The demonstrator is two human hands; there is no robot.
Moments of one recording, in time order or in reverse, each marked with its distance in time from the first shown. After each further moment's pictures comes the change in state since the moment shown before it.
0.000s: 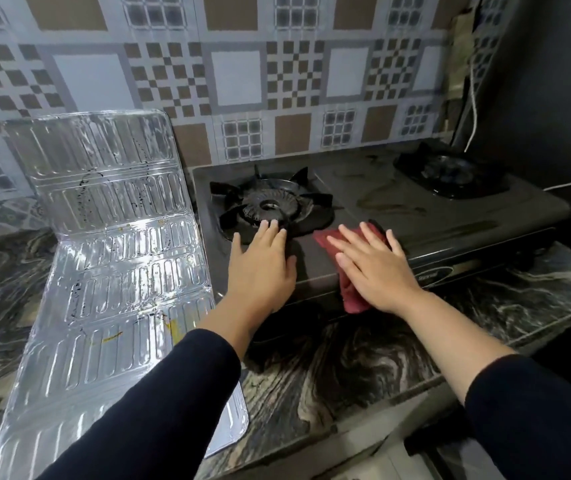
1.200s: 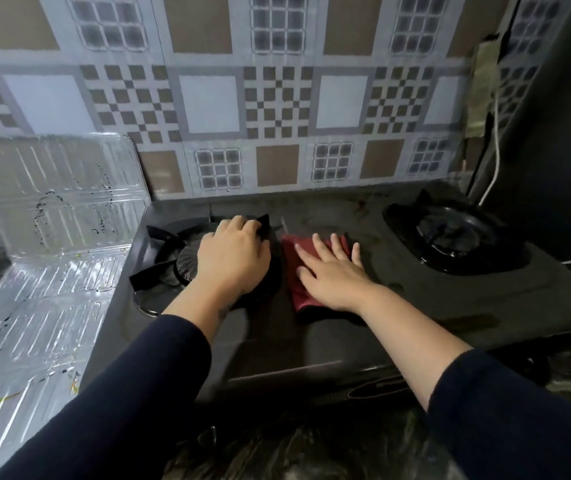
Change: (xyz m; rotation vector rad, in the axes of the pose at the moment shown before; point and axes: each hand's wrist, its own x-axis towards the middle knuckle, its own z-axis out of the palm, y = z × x) left_hand 0.157 0.051 0.003 0.077 0.078 -0.211; right_hand 0.145 0.084 -0.012 0.075 -0.308 -0.041
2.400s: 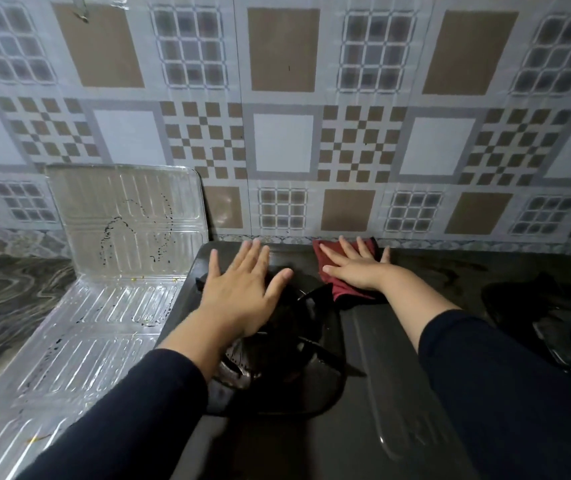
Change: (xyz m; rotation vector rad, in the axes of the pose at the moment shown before) left_hand 0.062 -0.076 0.001 0.058 -0.187 -0.152; right_hand 0.200 -0.008 -0.038 -0.038 -0.217 -0.128
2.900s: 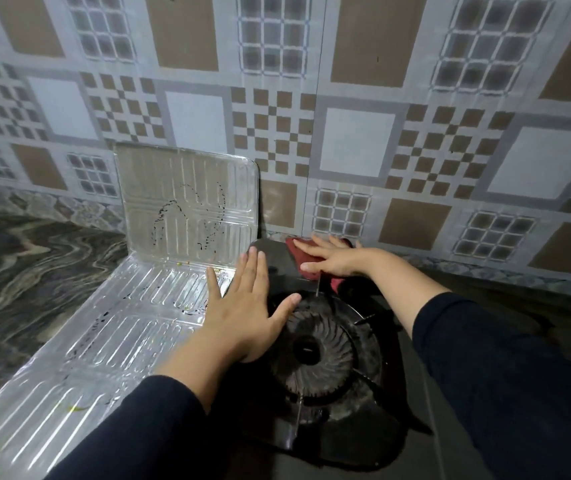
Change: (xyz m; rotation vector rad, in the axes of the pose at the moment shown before) left_hand -0.013 -0.055 0.023 -0.048 0.009 -0.239; right_hand 0.078 -0.104 -0.013 -0.147 -0.169 -0.330
